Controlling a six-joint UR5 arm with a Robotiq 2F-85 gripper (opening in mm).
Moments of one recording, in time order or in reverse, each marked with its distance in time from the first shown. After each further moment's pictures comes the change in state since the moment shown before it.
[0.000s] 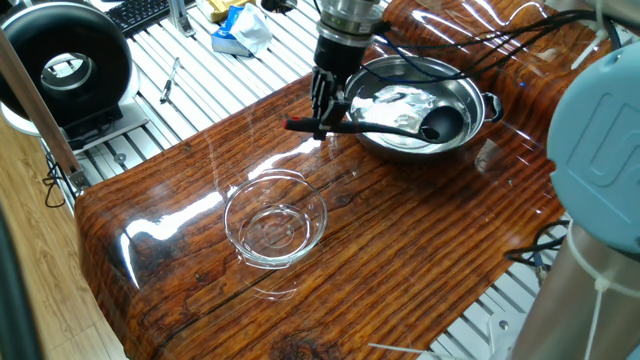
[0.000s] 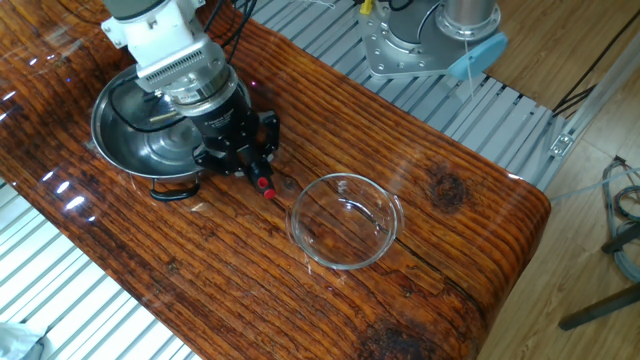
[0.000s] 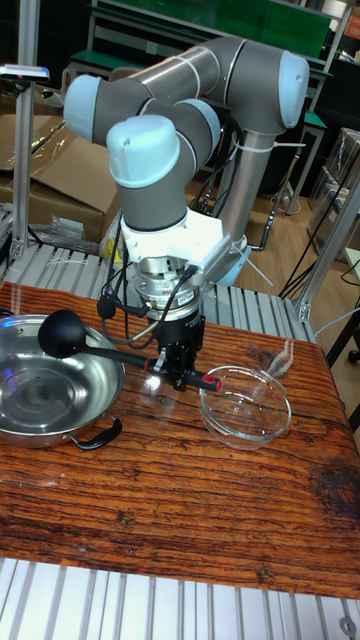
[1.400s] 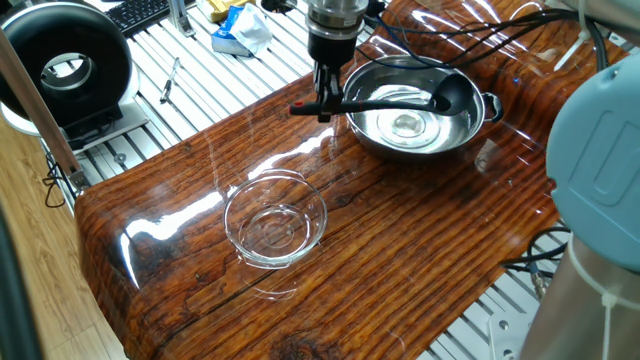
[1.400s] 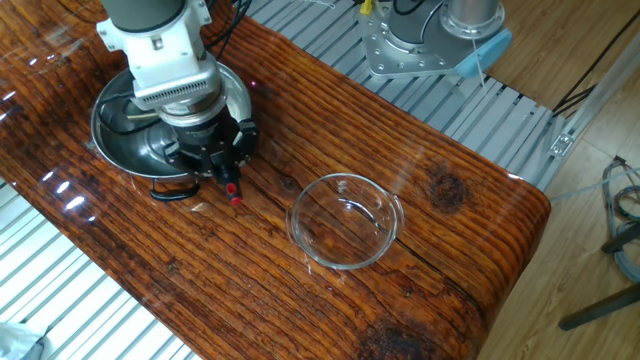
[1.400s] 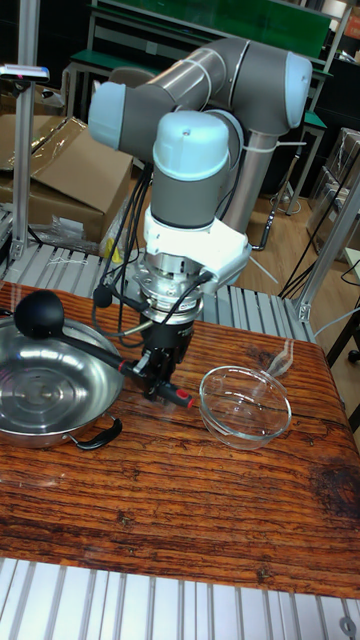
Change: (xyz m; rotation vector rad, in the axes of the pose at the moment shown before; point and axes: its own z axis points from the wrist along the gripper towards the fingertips) arm 0.025 -0.046 -0.014 0.197 0.182 0.104
